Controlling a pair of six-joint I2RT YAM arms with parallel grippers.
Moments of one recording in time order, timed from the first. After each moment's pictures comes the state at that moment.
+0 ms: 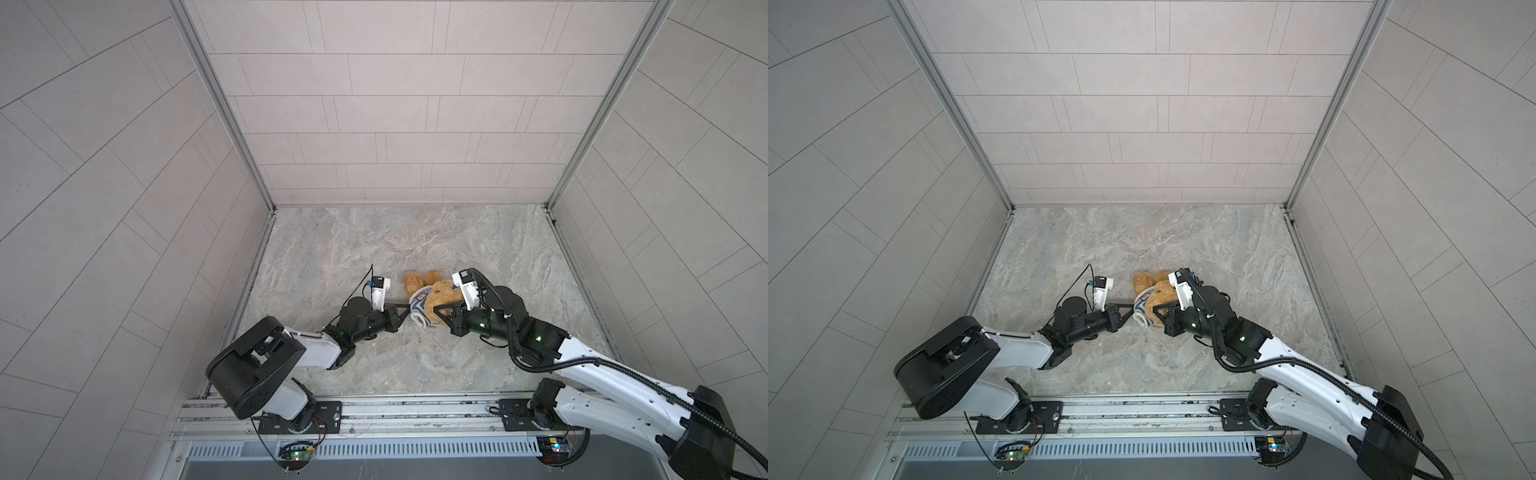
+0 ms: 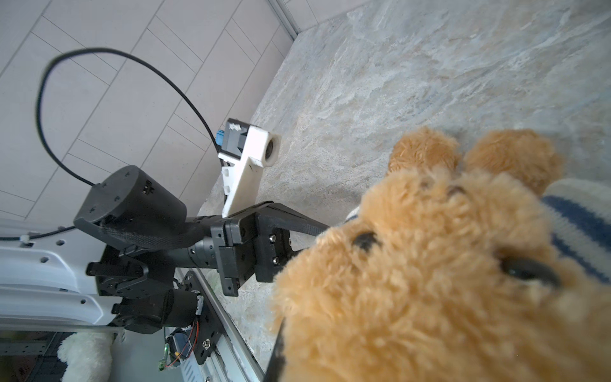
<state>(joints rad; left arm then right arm) -0.68 1.45 0.29 0.88 0.33 -0.79 0.76 0.89 0.61 -0.11 -0.21 0.64</state>
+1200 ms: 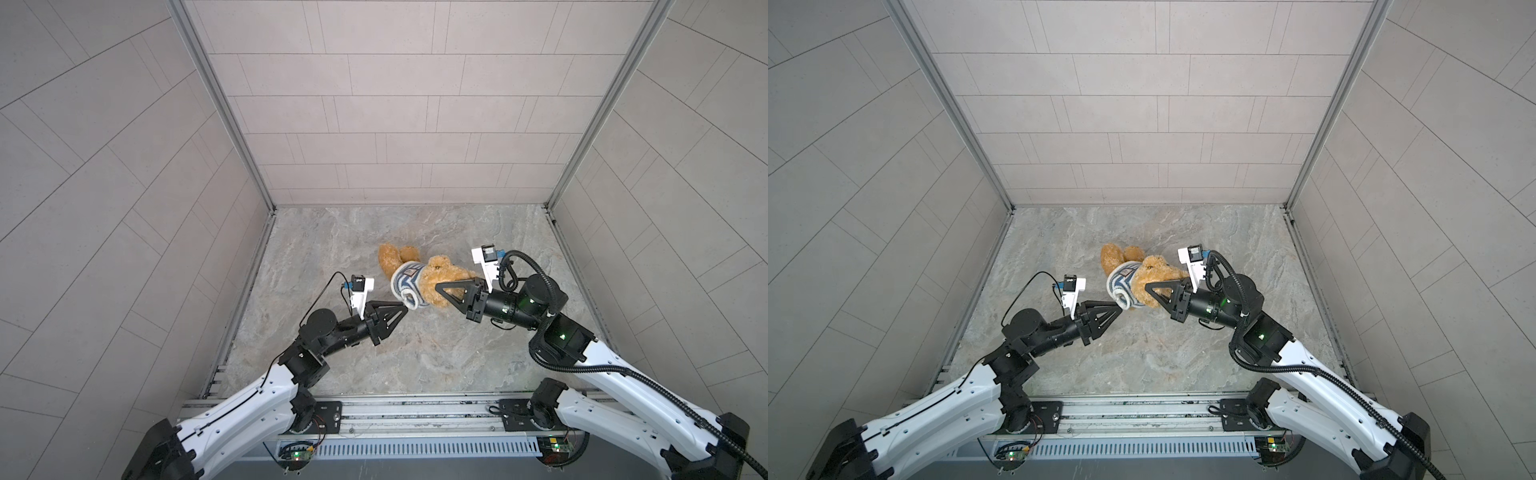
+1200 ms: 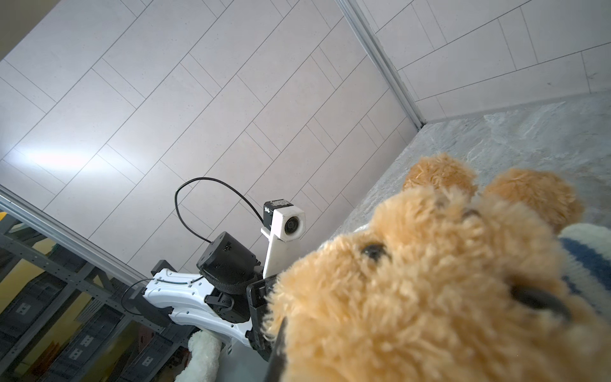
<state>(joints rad) -0.74 0.73 0.30 0.48 0.40 -0.70 0.69 0.81 0.72 0.13 -0.47 0.77</state>
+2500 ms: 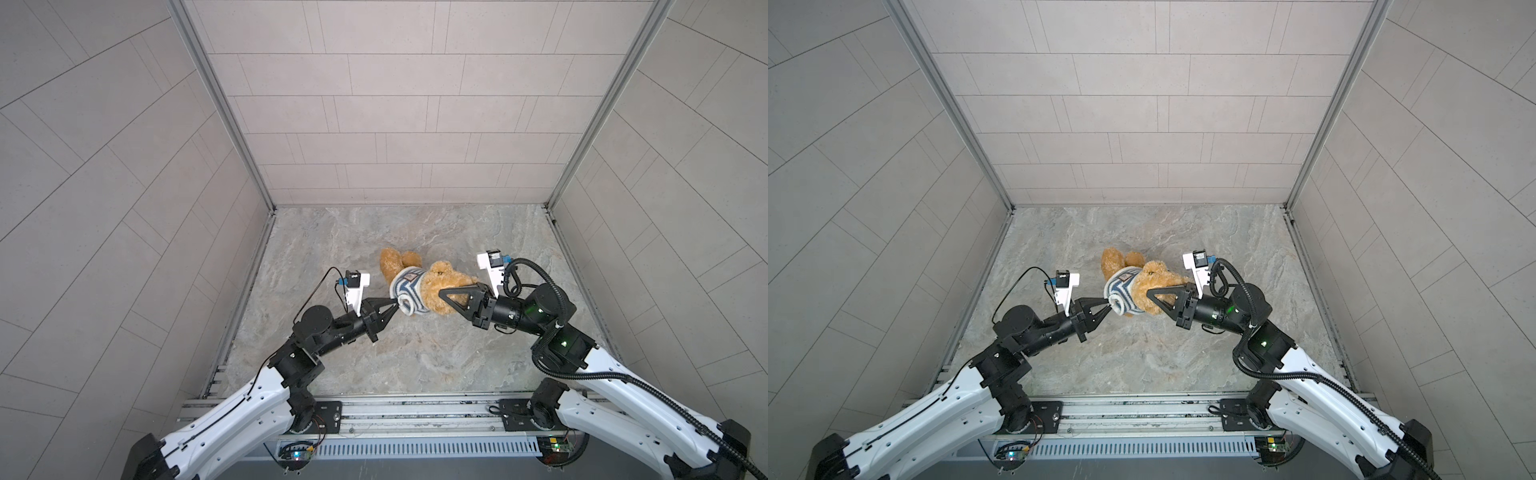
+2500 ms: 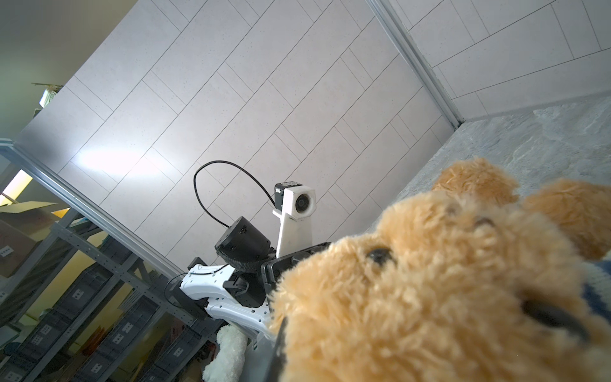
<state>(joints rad) -0.72 0.65 0.40 0.25 0.29 -0.64 0.69 0.75 0.64 0.24 -0.54 0.84</state>
